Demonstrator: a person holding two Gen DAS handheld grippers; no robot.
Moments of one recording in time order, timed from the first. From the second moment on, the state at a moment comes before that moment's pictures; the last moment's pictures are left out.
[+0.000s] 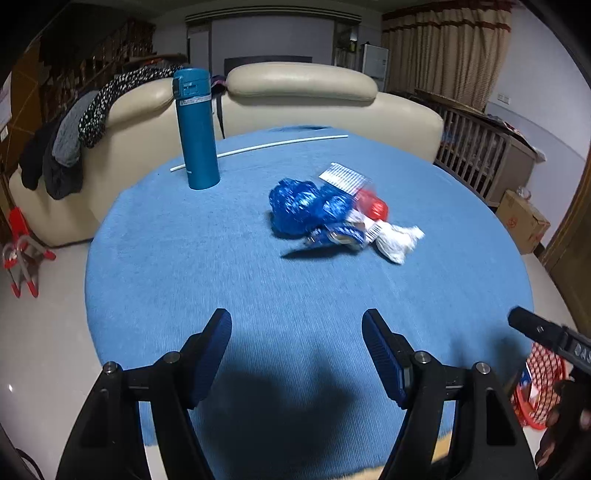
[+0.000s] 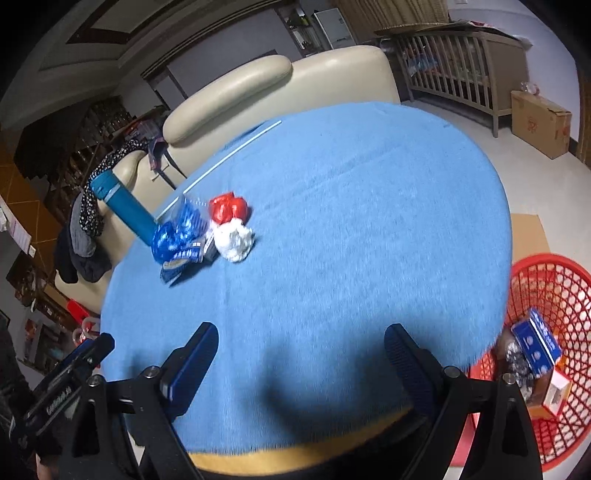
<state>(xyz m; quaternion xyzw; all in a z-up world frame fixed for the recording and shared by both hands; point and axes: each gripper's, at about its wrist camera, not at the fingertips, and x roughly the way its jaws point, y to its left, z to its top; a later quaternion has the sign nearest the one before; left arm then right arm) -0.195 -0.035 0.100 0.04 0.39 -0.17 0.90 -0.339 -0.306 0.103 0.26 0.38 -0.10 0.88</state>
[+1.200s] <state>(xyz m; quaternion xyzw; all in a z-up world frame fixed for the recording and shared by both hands) -0.088 -0.102 0.055 0.04 0.47 -0.25 0.85 -0.304 -0.322 0.078 0.27 0.42 -0.12 0.86</state>
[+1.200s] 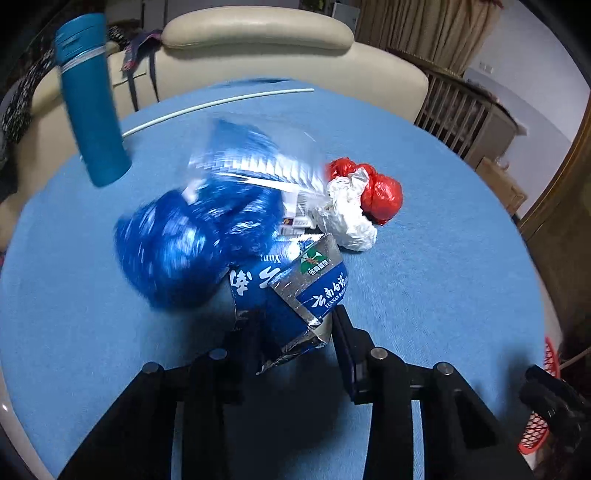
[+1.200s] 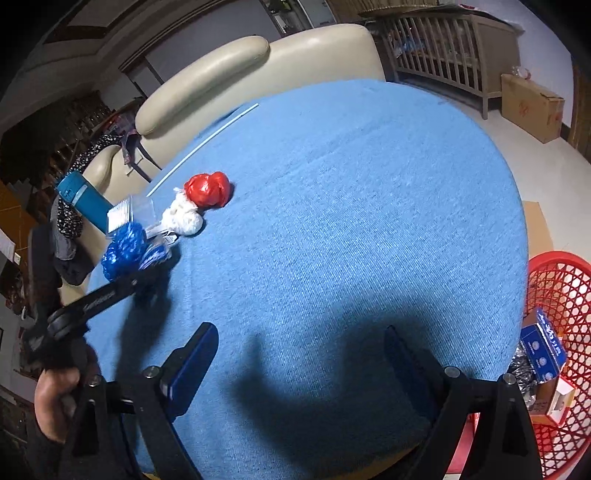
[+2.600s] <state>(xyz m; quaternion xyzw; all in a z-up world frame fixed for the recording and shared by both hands) -0.147 -0.030 0.061 0.00 0.45 -0.21 0.87 -0.162 -0.252 0.071 0.17 0.45 0.01 0.88</state>
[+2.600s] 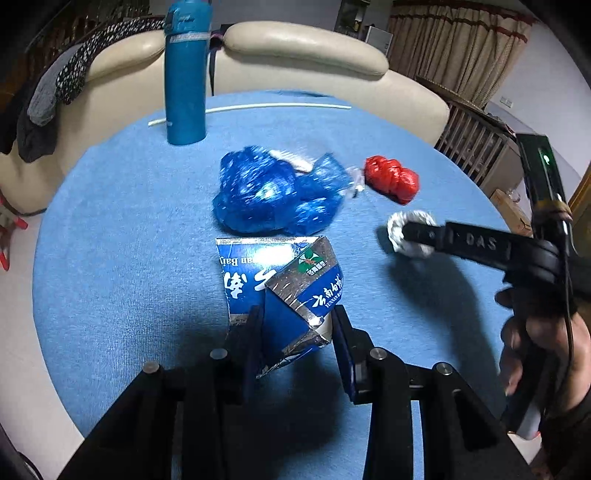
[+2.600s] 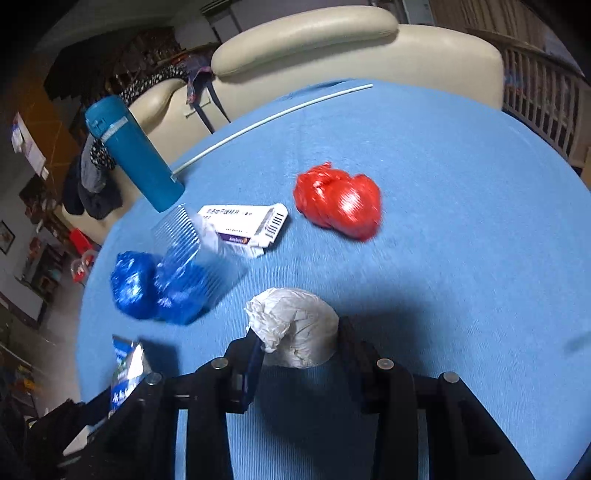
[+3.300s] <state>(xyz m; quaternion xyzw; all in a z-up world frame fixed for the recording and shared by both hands) -0.226 -0.051 0.109 0.02 0.39 -0.25 0.89 -0.284 -0.272 0.103 0.26 0.38 0.00 0.89</state>
